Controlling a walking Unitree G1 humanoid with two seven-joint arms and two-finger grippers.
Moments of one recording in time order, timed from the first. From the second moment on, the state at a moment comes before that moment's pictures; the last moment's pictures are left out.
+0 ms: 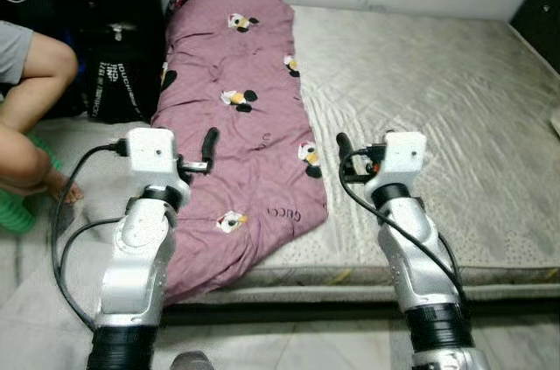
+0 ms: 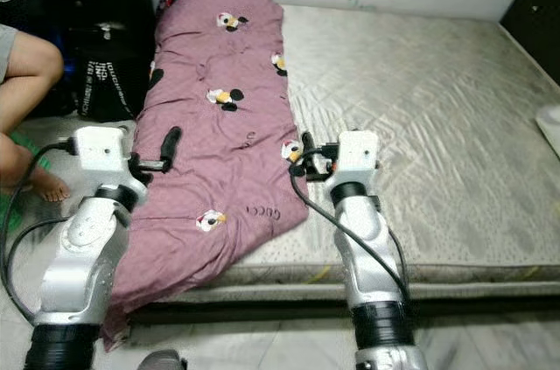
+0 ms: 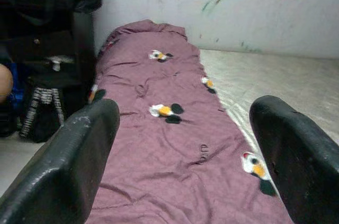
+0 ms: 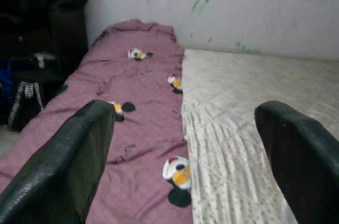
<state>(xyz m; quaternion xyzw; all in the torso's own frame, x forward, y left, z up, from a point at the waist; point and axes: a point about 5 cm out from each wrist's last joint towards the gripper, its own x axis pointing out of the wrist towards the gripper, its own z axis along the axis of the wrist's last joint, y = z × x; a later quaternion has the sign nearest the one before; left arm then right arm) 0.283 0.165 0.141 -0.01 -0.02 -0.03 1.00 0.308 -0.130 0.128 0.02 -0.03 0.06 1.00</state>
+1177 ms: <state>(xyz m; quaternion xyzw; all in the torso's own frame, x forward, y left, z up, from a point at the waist) 0.287 0.163 0.133 -0.04 -0.01 0.00 1.00 0.308 -0.141 0.118 0.00 -0.02 0.05 1.00</state>
